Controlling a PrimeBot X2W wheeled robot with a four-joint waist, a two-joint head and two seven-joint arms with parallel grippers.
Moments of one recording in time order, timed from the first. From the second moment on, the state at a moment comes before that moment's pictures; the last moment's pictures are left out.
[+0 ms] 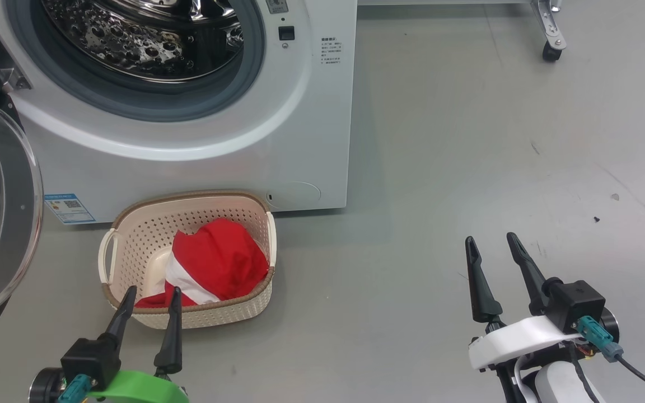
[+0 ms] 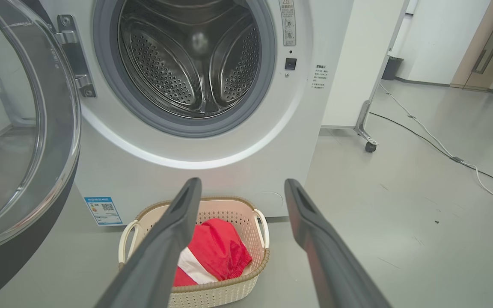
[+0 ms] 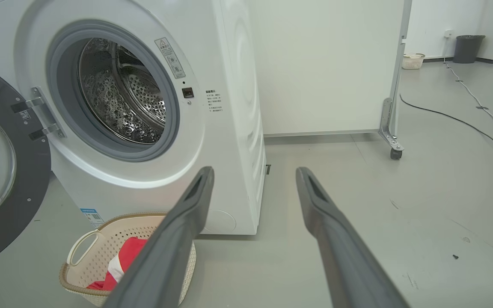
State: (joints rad) left arm 0.01 0.04 -0.10 0.22 -0.28 -0.07 -0.25; right arm -0.04 -0.05 0.24 0.17 0.33 0.07 -0.25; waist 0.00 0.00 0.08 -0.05
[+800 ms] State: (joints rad) left arm 0.01 0.04 -0.13 0.22 -0.28 -0.07 -0.25; right arm -0.04 -0.05 0.24 0.16 0.33 0.07 -0.25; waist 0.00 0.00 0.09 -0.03
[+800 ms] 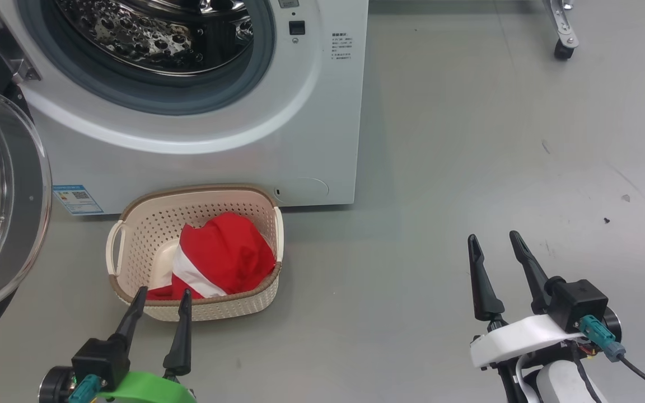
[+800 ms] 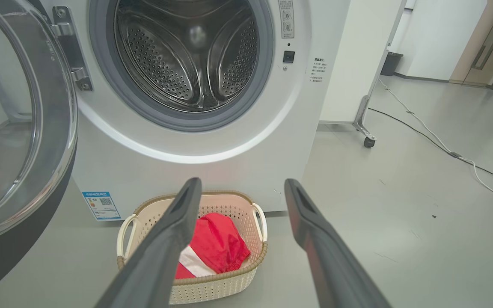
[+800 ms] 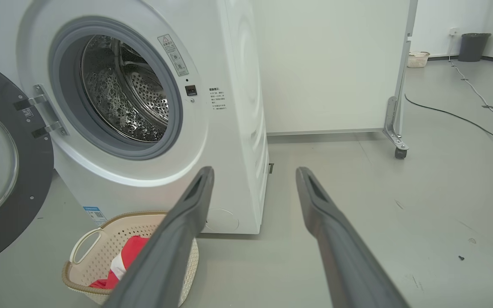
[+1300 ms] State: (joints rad) left arm 0.00 0.04 -0.15 0.22 -0.29 -0.06 -0.25; right arm -0.04 -0.05 0.25 0.15 0.31 0.08 -0.25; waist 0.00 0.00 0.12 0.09
